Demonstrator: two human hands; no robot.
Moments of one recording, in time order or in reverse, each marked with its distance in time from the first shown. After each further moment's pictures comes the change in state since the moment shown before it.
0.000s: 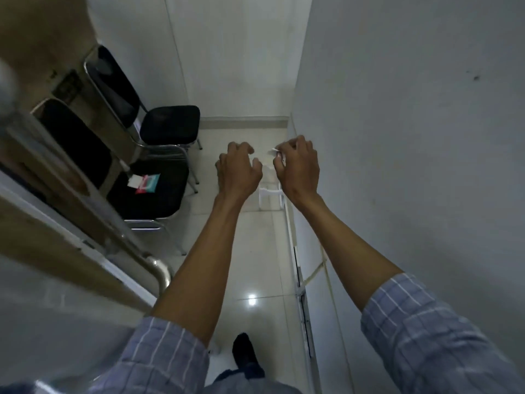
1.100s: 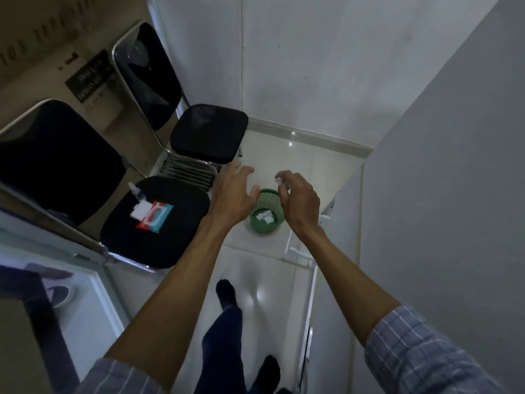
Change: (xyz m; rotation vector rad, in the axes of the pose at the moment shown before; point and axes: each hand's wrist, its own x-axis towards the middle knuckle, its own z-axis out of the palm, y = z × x) left_hand 0.392 -0.173 0.086 0.076 -0.094 -0.234; right_hand 0.315 0.038 0.354 0.325 -0.403 -0.059
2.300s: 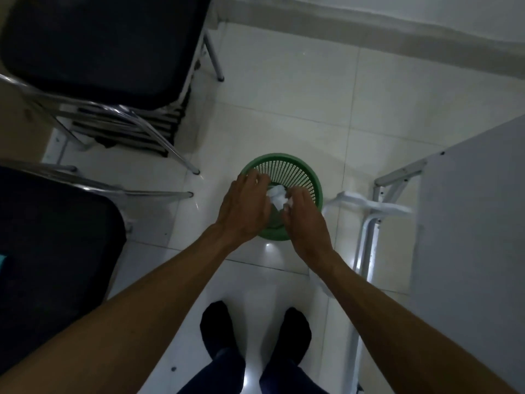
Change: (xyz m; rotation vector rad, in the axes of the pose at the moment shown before) left_hand 0.291 -0.284 0.466 0.084 -0.282 0.146; right_hand 0.088 0.394 0.443 0.036 -0.326 0.124
